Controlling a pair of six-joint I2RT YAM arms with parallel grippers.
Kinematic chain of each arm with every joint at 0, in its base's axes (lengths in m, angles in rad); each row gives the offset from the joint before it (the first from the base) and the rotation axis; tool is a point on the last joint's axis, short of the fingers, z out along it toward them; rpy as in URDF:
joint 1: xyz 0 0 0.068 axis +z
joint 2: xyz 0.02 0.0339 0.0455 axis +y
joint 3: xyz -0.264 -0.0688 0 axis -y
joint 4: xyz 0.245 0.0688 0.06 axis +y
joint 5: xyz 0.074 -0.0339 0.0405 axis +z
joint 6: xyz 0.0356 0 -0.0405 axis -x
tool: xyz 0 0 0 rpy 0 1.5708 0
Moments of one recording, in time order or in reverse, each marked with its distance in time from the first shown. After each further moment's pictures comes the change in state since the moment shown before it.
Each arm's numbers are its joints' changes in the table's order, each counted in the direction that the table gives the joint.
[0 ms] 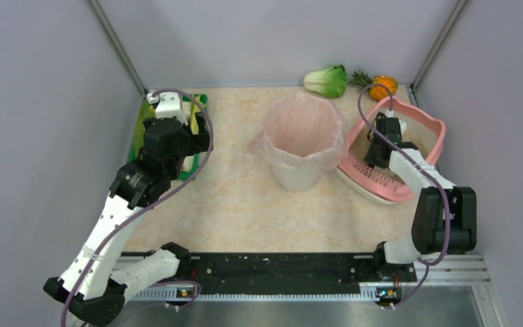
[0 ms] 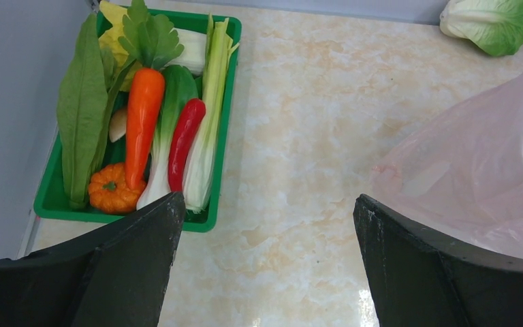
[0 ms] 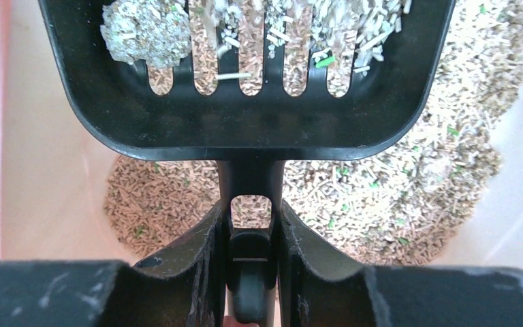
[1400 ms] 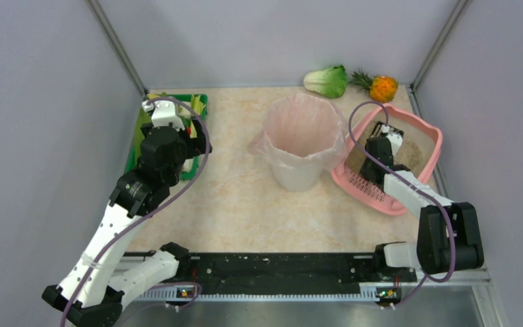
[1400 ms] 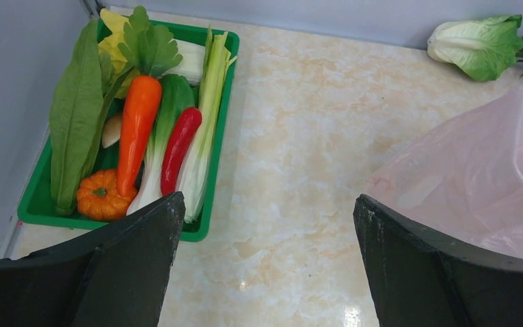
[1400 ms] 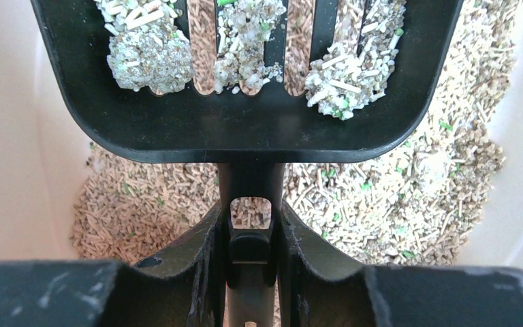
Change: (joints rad) left arm 0.000 -0.079 -0.115 -0.114 0.016 0.016; right arm 0.094 -0.150 -0.280 -0.230 -0.145 -0.055
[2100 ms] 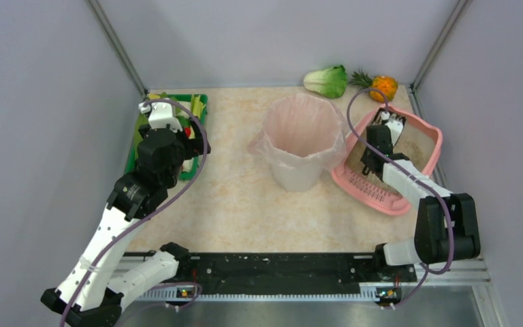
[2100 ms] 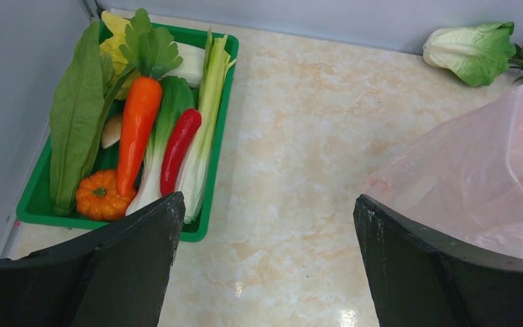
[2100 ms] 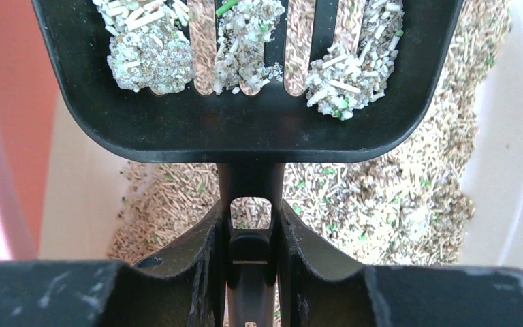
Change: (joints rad) left arm 0.000 -0.024 -0.004 0.000 0.000 0.007; right arm 0.003 0.059 0.105 -0.014 -0.066 0.034
